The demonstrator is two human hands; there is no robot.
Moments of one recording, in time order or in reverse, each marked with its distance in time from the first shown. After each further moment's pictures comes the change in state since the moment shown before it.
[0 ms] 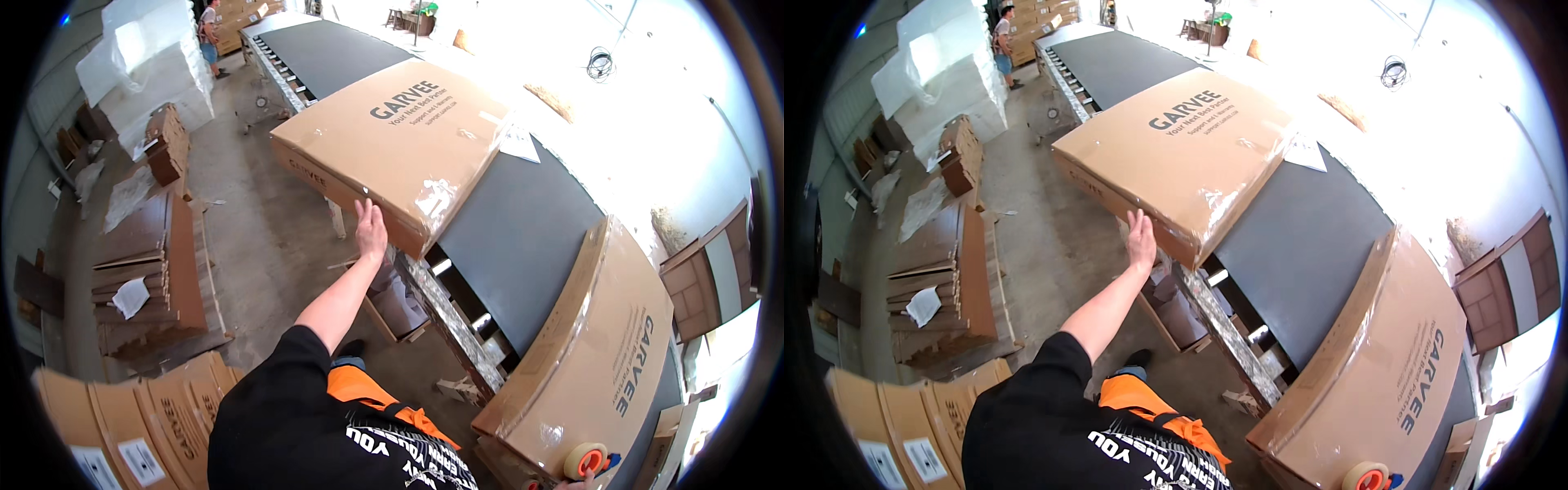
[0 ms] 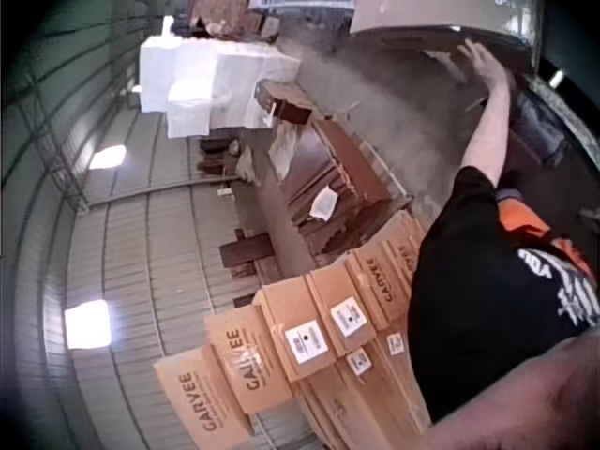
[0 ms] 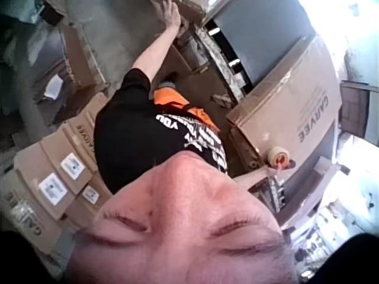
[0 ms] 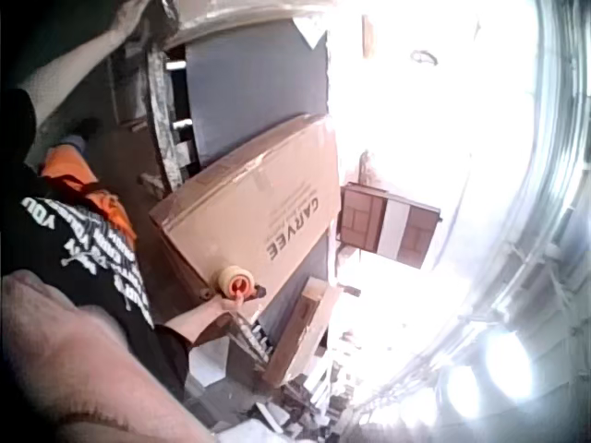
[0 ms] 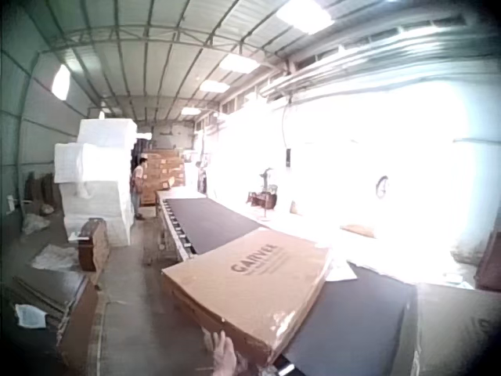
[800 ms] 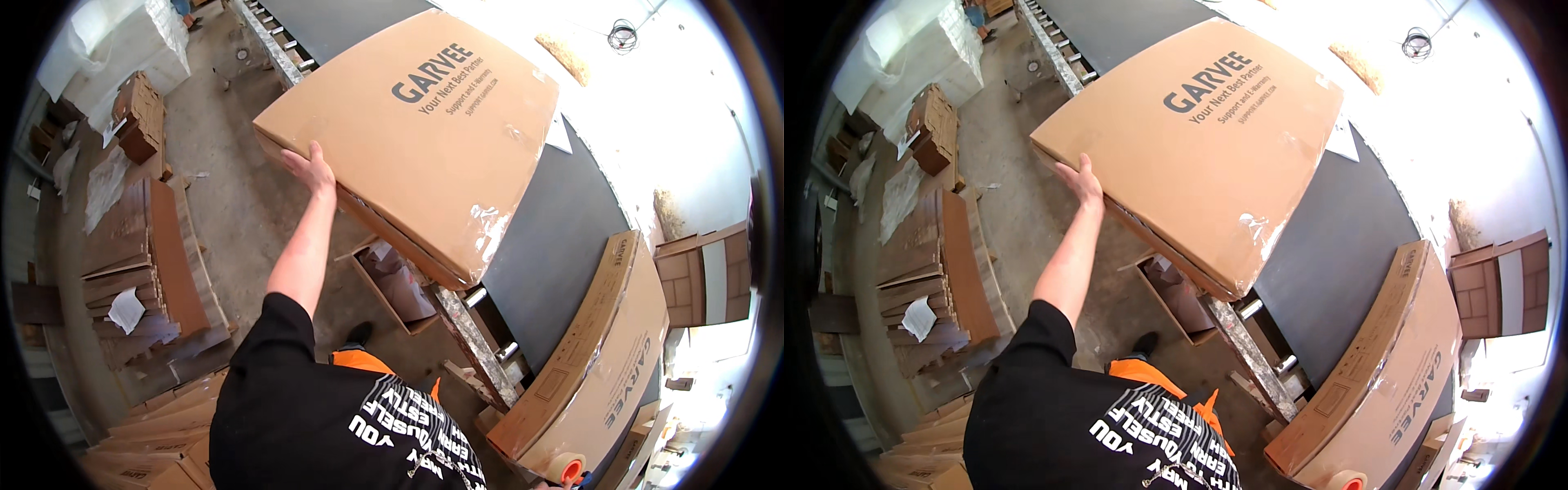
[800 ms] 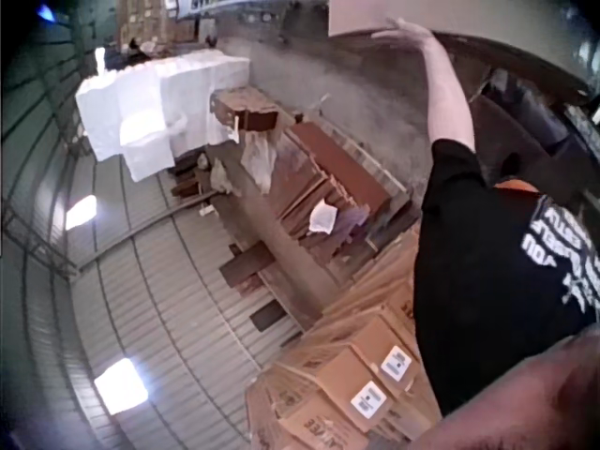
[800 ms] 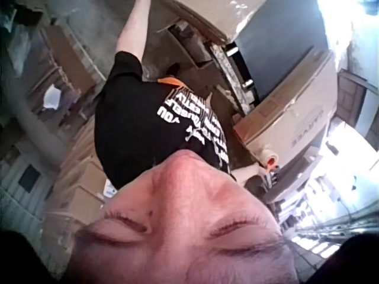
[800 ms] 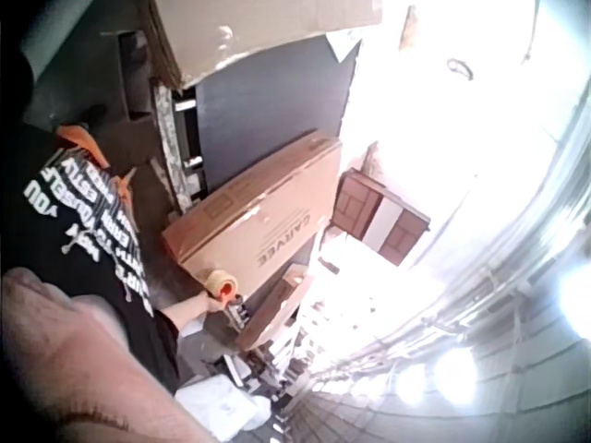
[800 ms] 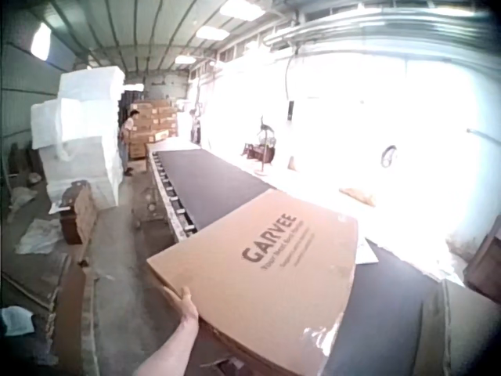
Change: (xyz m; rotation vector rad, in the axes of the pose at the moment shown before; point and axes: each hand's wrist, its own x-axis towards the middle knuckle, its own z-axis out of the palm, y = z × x) left_hand 0.259 -0.047 -0.040 -0.103 0.302 -0.191; right_hand -0.083 -0.053 0.127 0.008 0.067 0.118
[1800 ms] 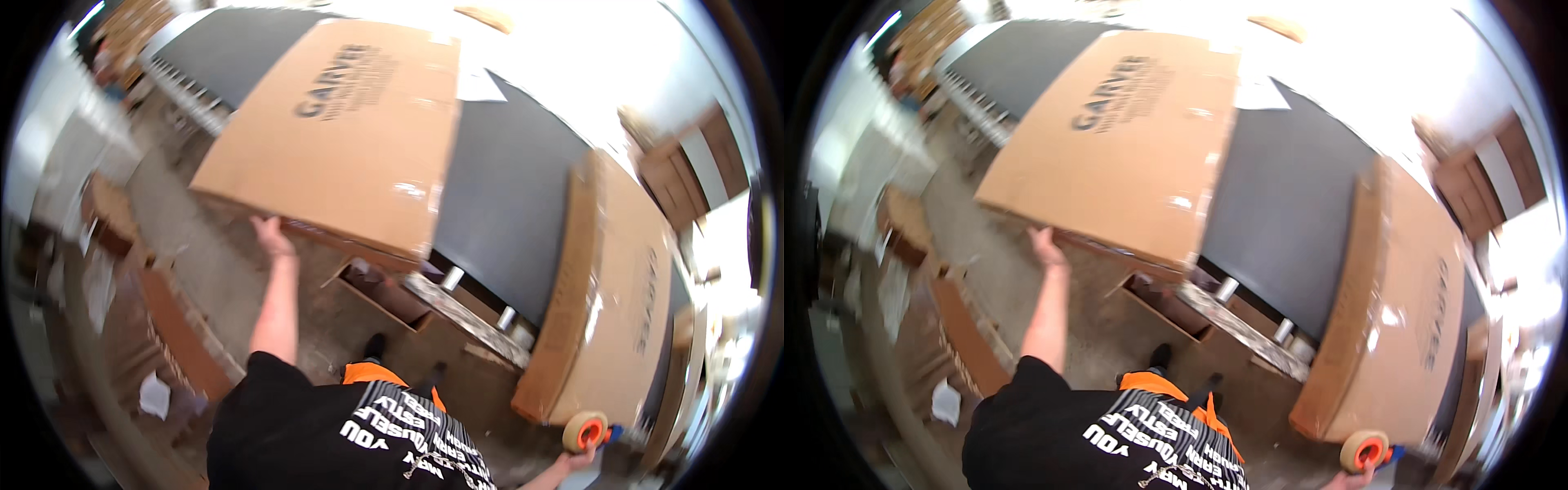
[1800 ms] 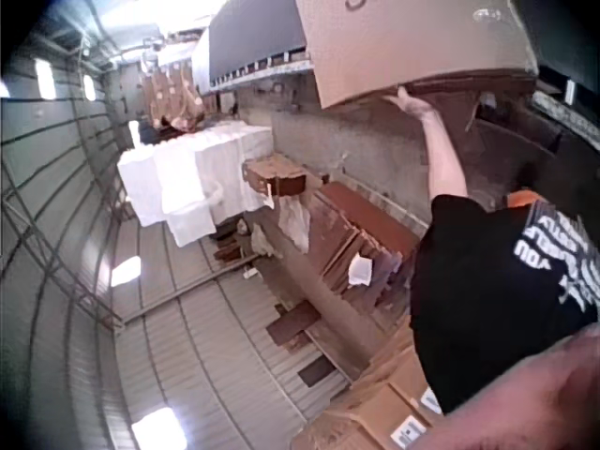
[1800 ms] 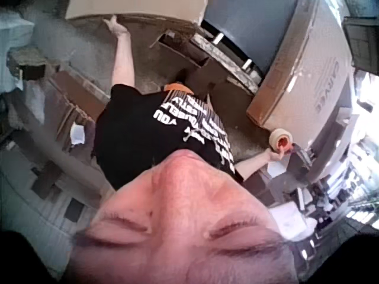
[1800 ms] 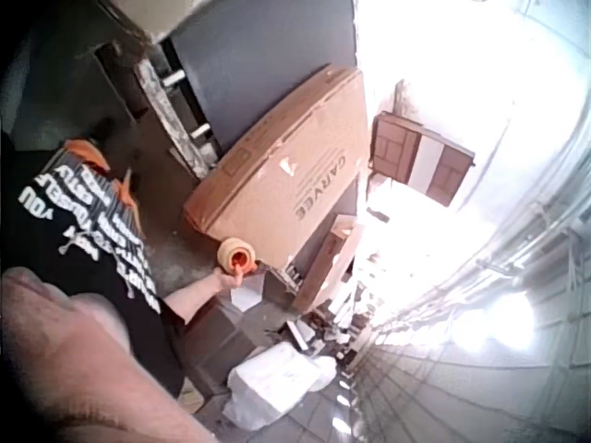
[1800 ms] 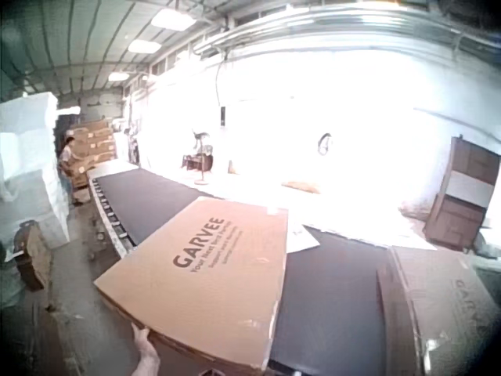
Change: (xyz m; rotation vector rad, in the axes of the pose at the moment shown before) left_hand -0.037 -0.034 -0.013 -0.290 -0.284 0.027; right_hand -0.124 -0.008 -0.070 0.099 0.226 0.149
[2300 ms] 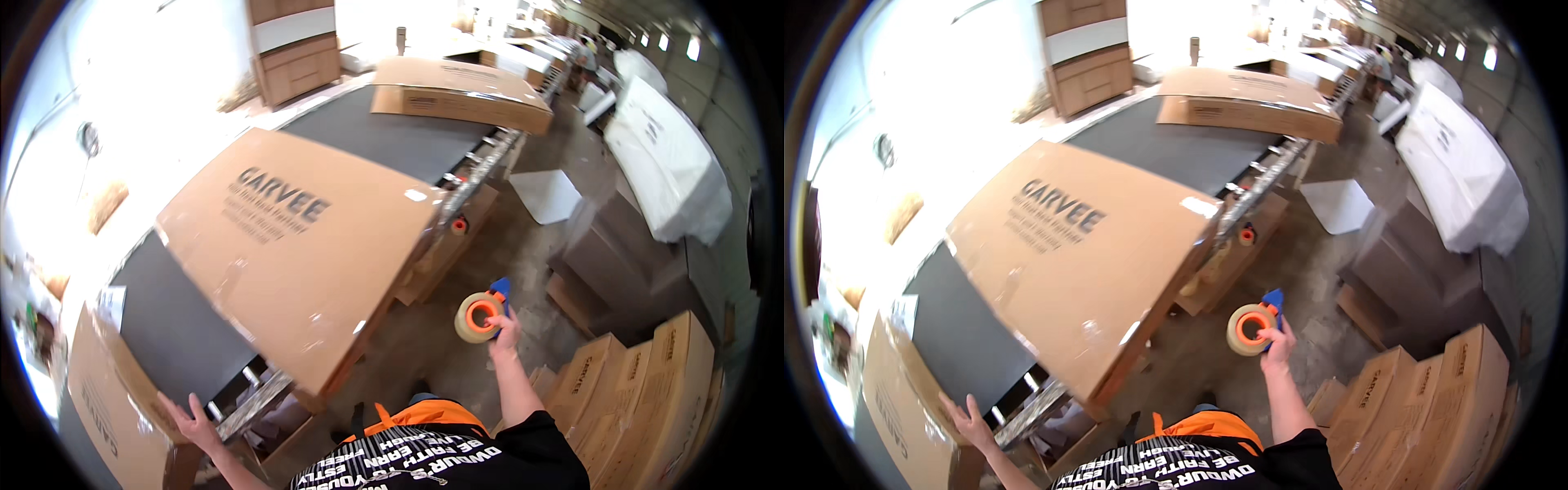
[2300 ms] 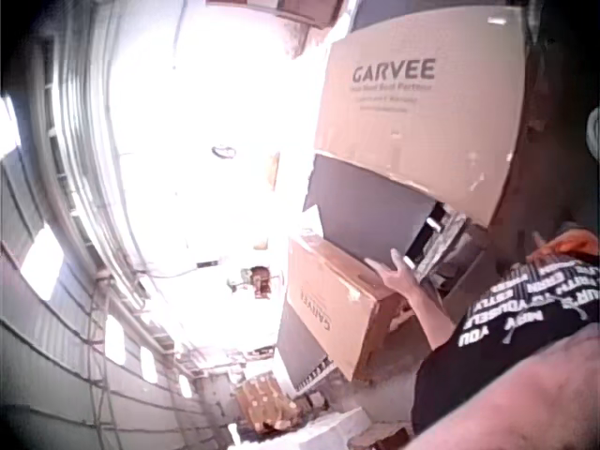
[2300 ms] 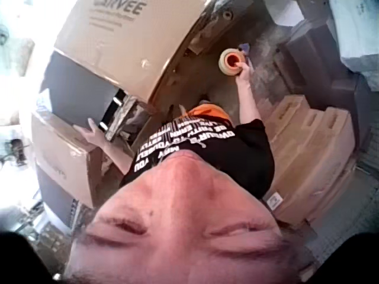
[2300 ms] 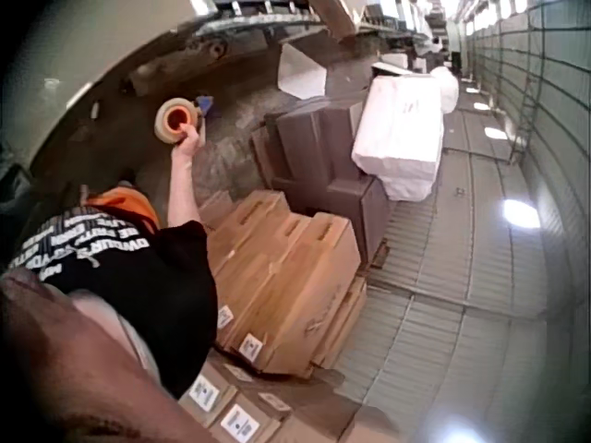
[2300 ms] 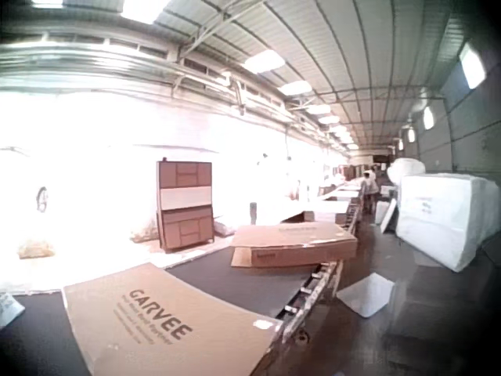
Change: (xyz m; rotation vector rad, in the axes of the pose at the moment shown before) left_hand -0.362 0.125 0.141 0.298 -1.142 0.403; right_hand -0.028 0.018 -0.148 0.266 0.399 -0.079
